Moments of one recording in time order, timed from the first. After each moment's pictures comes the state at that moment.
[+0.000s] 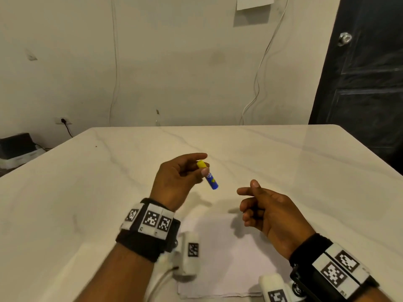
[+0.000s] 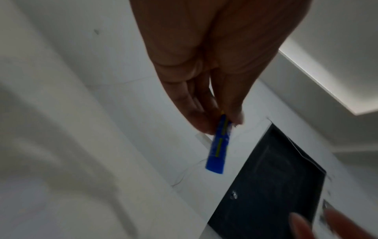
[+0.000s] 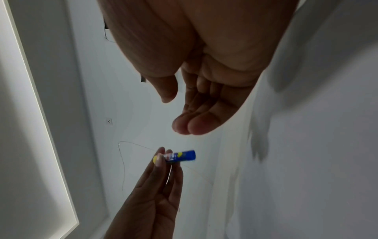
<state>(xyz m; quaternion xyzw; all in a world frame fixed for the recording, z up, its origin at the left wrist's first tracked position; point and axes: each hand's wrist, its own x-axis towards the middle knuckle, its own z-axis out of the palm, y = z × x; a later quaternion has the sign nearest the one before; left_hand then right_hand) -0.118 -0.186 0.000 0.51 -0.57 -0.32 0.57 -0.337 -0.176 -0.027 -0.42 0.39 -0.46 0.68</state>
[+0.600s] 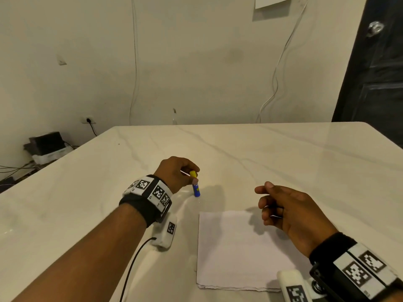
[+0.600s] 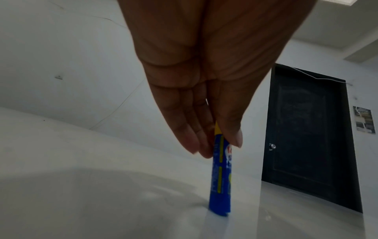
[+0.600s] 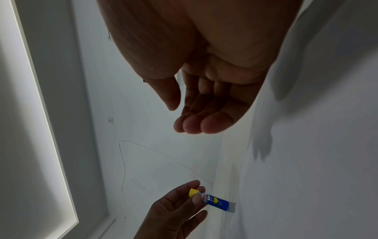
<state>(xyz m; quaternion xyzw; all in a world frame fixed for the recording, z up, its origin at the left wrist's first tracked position) -0.050 -0.212 -0.002 0.72 -0.63 -0.14 0.24 -0.342 -0.179 -0.033 -0.46 0.39 -0.44 0.66</state>
